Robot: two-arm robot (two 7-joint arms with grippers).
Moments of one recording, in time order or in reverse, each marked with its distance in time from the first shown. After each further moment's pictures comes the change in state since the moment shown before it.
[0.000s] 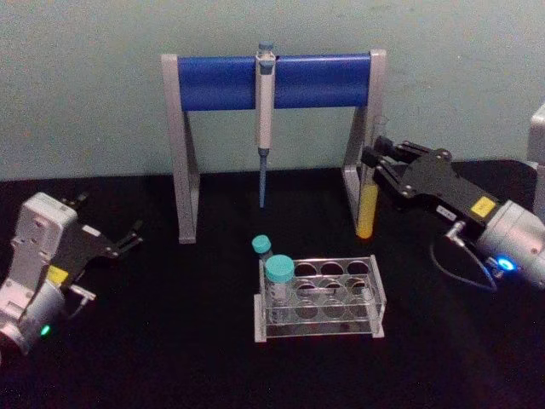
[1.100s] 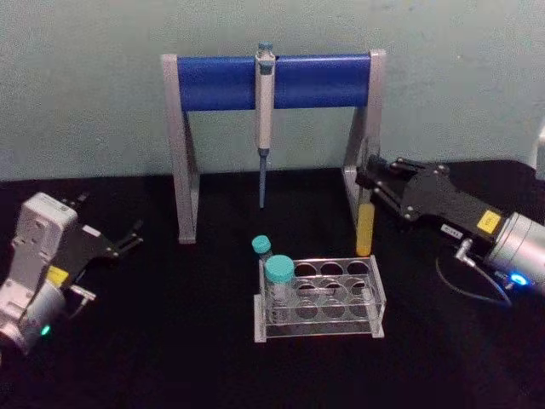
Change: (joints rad) left arm 0.000 0.000 0.000 0.000 0.000 0.000 0.000; right arm -0.026 0.059 -0.017 -0.051 0.016 -0.016 0.084
